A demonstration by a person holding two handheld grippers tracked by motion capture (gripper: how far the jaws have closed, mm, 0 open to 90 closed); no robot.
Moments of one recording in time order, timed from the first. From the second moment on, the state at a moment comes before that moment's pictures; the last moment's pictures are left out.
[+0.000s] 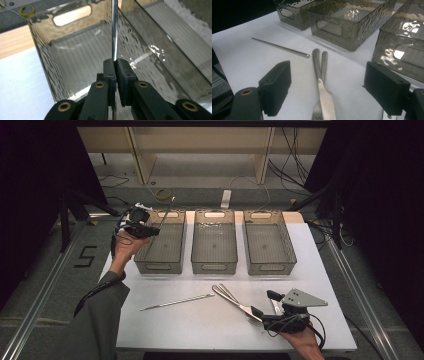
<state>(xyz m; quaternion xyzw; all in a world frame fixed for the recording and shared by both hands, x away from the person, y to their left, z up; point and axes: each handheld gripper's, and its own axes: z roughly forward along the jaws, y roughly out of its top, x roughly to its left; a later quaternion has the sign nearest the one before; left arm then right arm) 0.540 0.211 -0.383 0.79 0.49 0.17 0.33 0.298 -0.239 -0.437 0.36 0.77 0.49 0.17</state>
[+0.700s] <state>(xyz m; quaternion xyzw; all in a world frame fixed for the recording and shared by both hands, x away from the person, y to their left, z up) 0.530 0.208 -0.390 0.78 0.51 0.16 0.31 0.298 -0.240 -0.437 0.37 0.77 0.49 0.17</state>
